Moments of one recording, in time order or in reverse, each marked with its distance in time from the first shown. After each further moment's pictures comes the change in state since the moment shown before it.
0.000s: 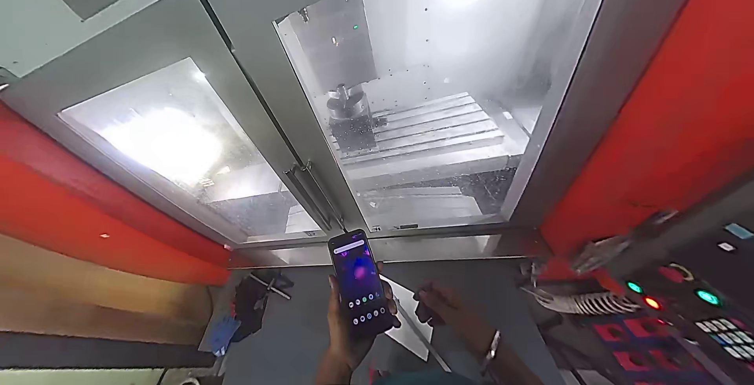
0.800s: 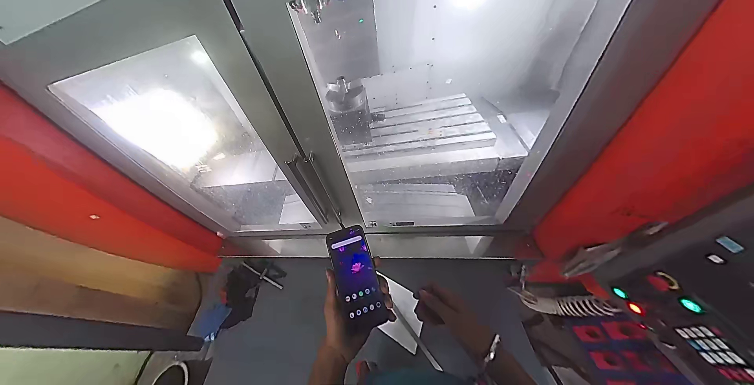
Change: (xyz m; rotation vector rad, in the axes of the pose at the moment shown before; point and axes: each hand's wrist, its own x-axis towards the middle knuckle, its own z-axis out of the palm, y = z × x) left_hand -0.007 0.005 -0.013 -0.034 0.007 0.036; right_hand -0.002 0.006 0.006 -0.008 0.026 0.007
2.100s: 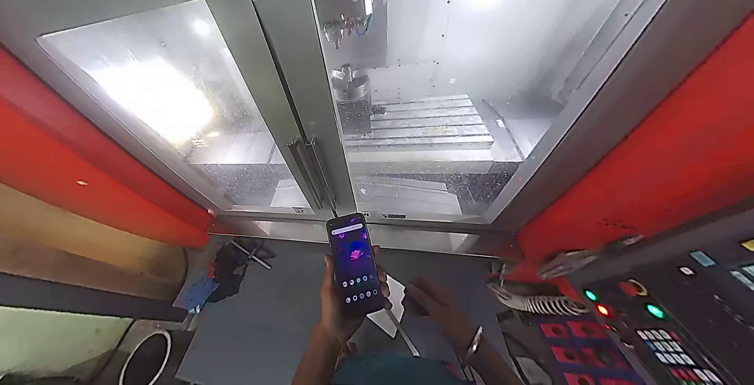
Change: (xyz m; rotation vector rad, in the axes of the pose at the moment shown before) left_hand -0.004 -0.005 0.004 -0.037 0.009 0.002; right_hand -0.006 -0.005 0.012 -0.054 -0.014 0.011
